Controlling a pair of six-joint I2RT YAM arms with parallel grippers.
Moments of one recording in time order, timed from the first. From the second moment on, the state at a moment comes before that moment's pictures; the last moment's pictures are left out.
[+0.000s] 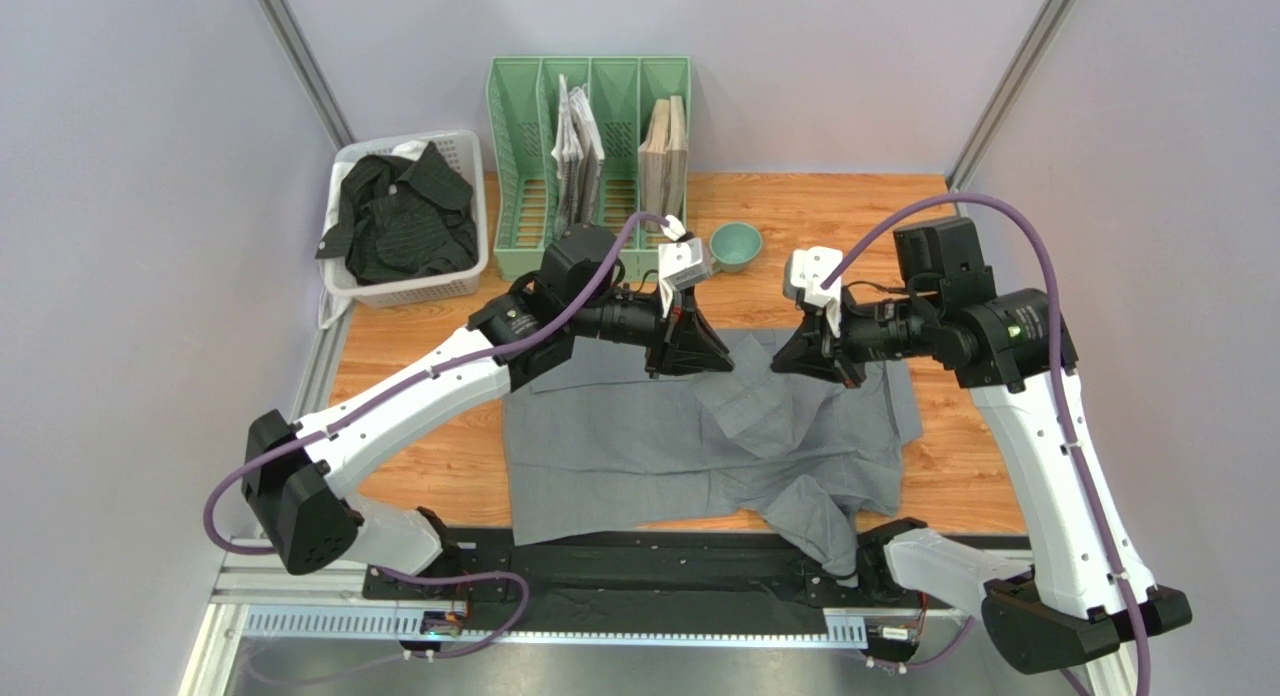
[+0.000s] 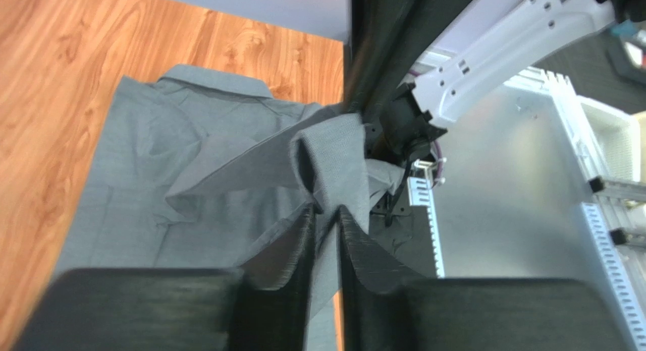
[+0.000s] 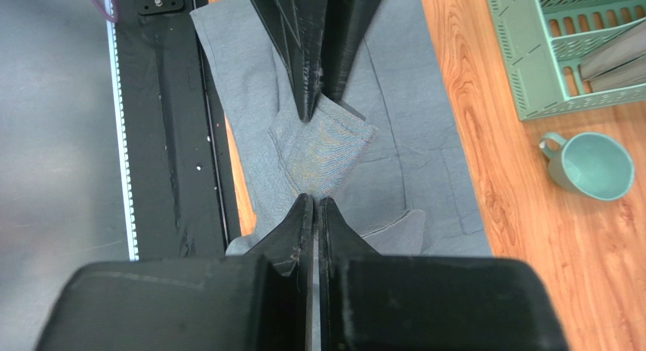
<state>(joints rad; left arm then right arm) -0.84 1.41 1.27 -0.13 0.77 -0.08 0.31 1.11 1.56 -1.31 -0.83 -0.79</state>
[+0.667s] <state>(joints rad) -0.86 1.40 1.38 -0.29 0.34 -0.84 0.34 0.86 1.27 -0.94 -0.43 -0.39</state>
